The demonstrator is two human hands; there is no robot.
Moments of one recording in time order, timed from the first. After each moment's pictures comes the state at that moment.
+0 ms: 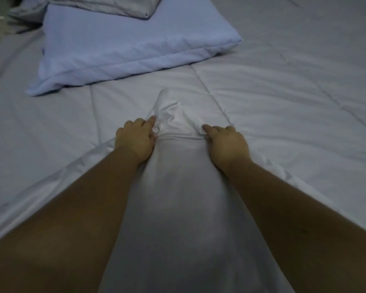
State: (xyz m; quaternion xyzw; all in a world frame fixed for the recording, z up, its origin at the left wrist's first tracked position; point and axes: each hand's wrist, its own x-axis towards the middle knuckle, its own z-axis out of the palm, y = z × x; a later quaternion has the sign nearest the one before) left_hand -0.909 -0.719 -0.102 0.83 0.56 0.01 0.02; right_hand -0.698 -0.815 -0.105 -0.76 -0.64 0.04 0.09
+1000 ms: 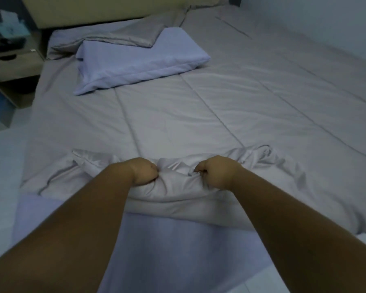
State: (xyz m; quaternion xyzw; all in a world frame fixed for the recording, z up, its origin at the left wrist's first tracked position) left_hand -1.000 -0.991 0.015 0.82 0.46 -0.27 0.21; right_hand -0.805 -1.087 0.010 -0.70 -0.67 0.25 -0.05
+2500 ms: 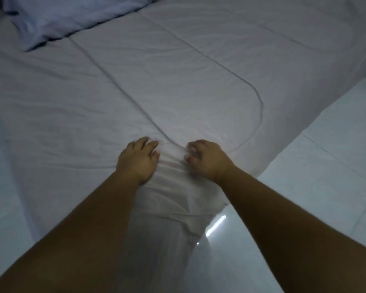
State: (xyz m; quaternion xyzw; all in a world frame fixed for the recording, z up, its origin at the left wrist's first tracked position) left_hand -1.109 -1.126 -0.105 0.89 0.43 -0.07 0.15; right_hand -0.948 -1.264 -0.083 -0.81 -0.48 0.27 0.20
